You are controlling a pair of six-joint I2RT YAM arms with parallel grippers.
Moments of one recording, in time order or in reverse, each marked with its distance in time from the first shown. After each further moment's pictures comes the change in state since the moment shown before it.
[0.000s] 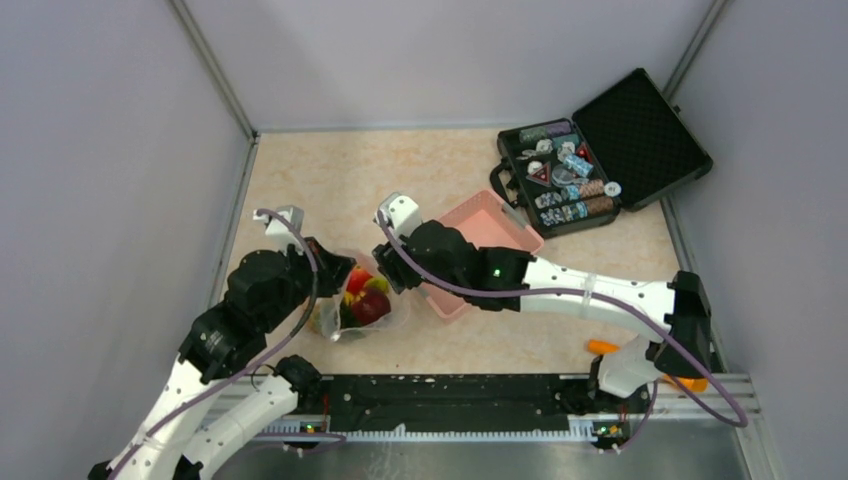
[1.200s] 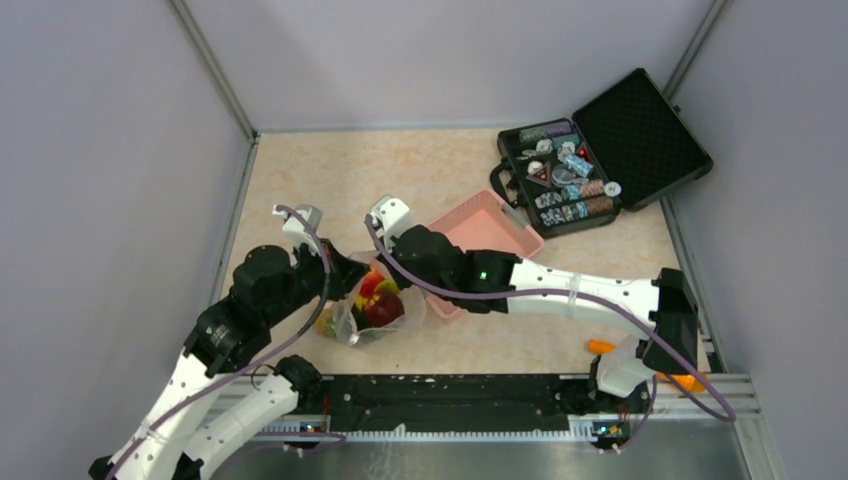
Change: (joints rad) left arm 0.000 0.038 0.000 0.033 0.171 0.062; right arm 0.034 0.069 0.047 -0.003 0.090 0.002
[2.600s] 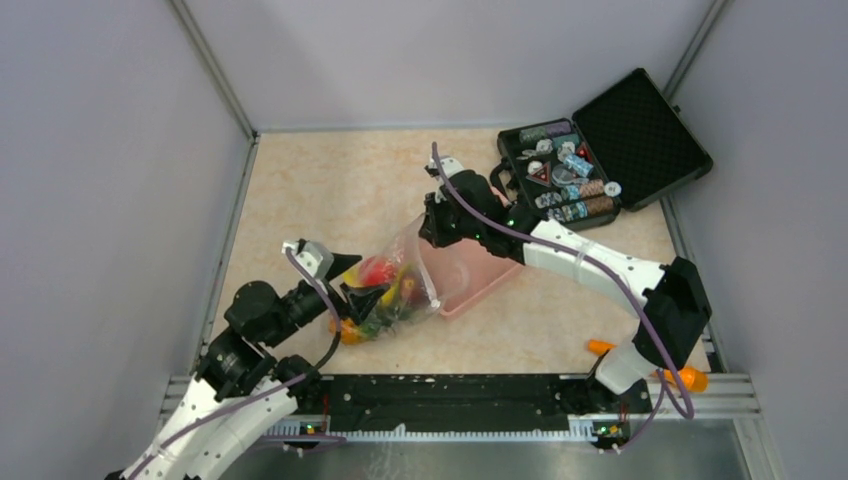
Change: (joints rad) left arm -0.013 -0.259 -0.290 0.346 0.179 0.431; right arm -0.386 -0.001 -0.078 -0.044 -0.375 0.239
